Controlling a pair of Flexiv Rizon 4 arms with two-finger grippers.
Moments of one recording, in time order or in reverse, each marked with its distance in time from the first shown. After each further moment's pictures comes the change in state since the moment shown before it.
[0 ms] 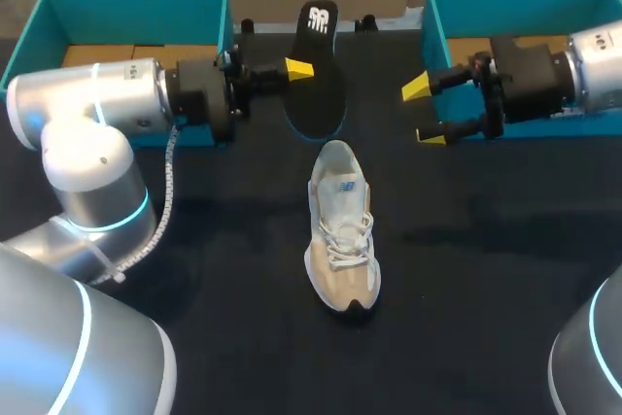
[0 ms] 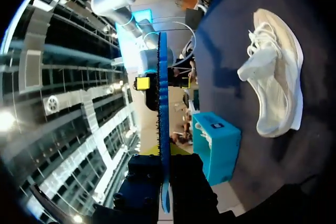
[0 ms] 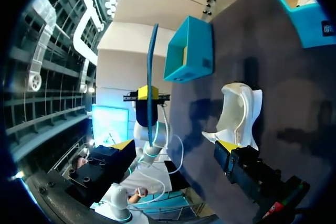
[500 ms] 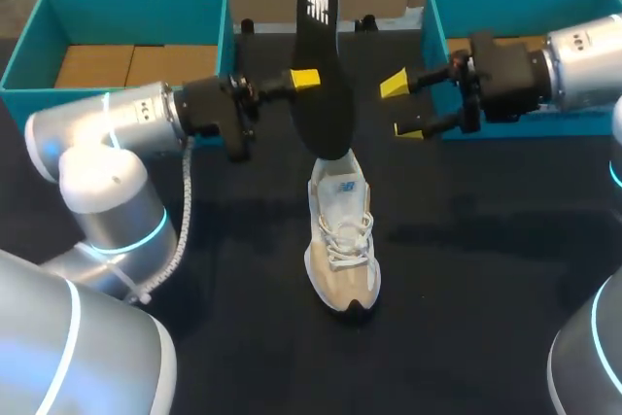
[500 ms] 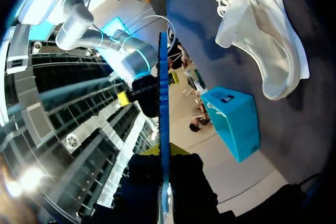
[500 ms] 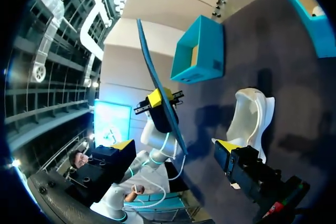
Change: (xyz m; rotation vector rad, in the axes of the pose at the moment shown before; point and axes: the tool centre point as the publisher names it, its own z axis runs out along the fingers) left arm 0.001 -0.009 0.006 -0.071 -0.101 0.368; right arm 0.015 0.003 0.026 0.000 0.028 -0.073
